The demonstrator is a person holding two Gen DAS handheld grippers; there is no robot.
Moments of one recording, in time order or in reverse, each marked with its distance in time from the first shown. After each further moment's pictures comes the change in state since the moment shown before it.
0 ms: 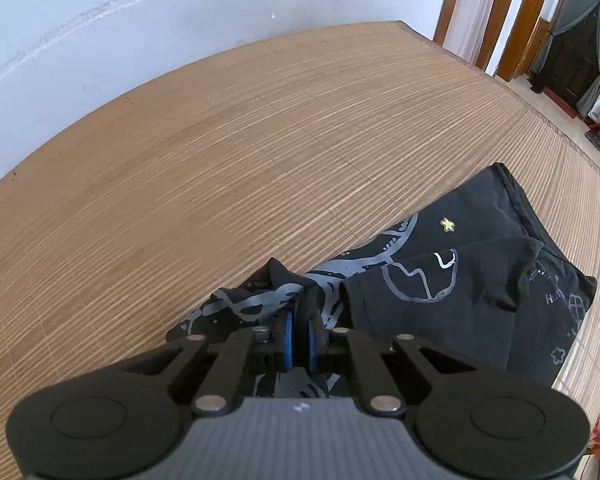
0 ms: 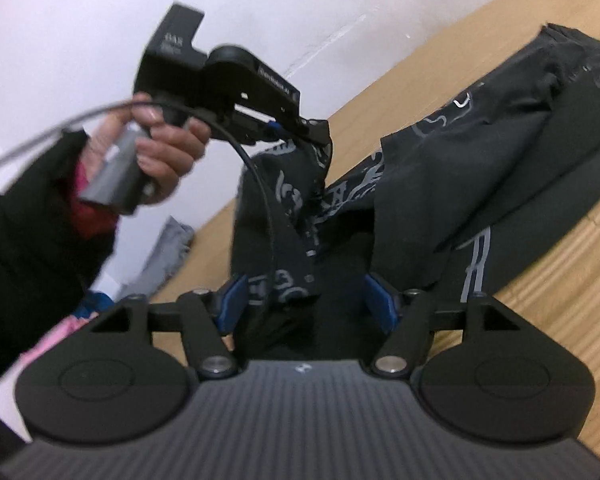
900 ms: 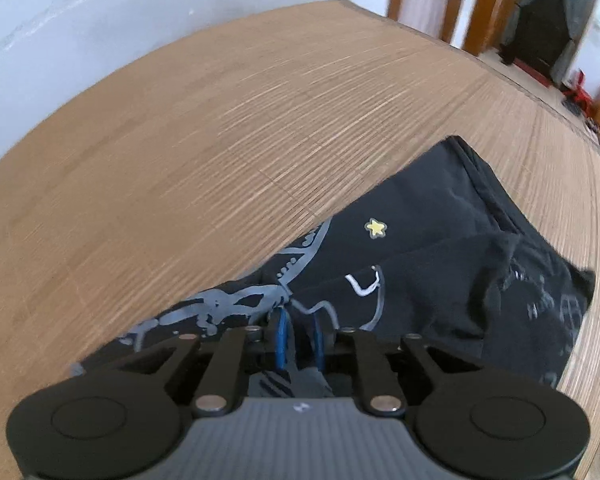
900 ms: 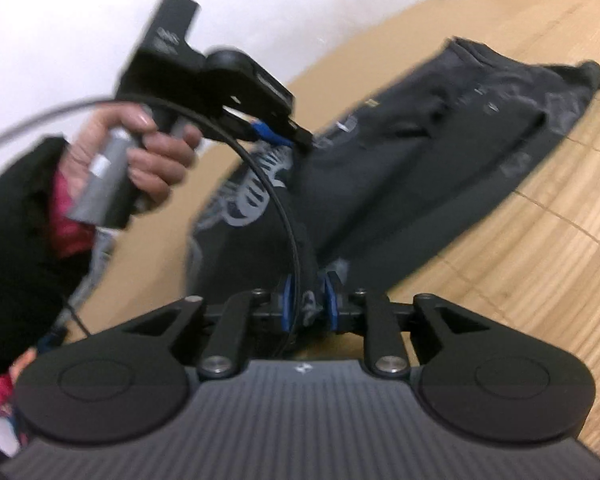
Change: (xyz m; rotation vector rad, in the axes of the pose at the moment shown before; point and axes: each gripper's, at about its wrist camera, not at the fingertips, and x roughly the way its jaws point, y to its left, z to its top) left arm 0.069 -0.085 0.027 0.065 0.011 -0.039; right arm -0.023 0.004 0.019 0.068 0.013 -0.308
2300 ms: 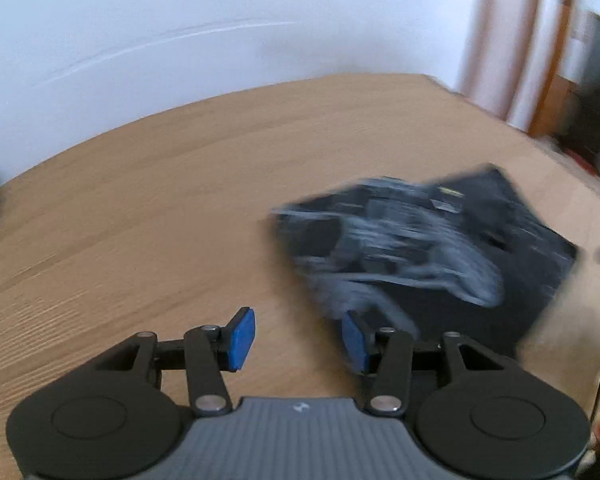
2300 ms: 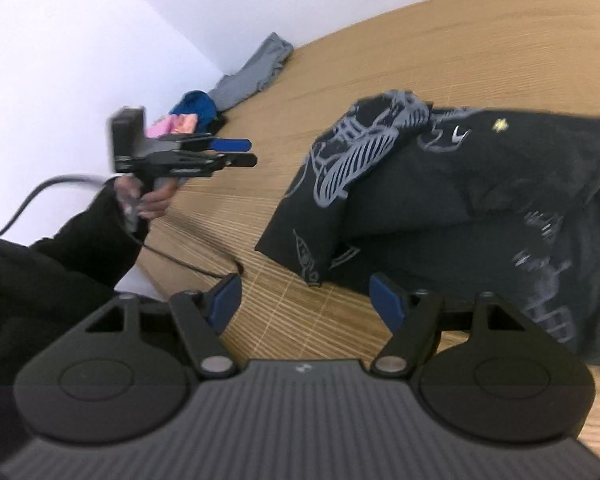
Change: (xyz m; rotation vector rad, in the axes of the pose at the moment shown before) left arm -0.148 0.101 -0.179 -0.282 -0.197 0.235; right arm -0.010 -0.071 0.229 -0.413 0.669 0.692
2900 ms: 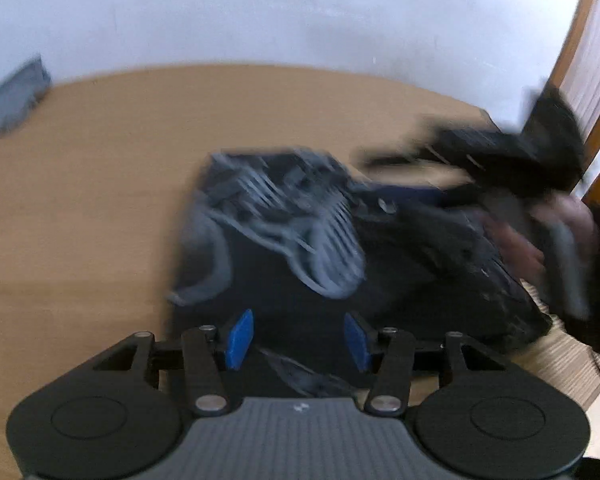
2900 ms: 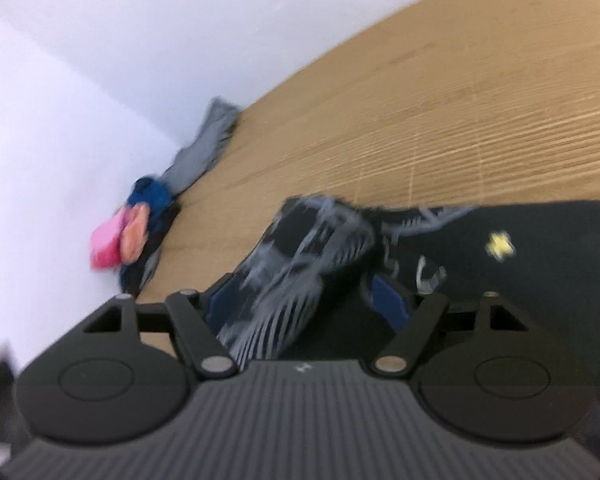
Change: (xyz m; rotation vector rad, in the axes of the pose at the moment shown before) left arm -0.002 -0.197 -0.043 -0.312 0.047 0.022; right arm 0.142 -0.127 0.093 0.209 -0.086 -0.142
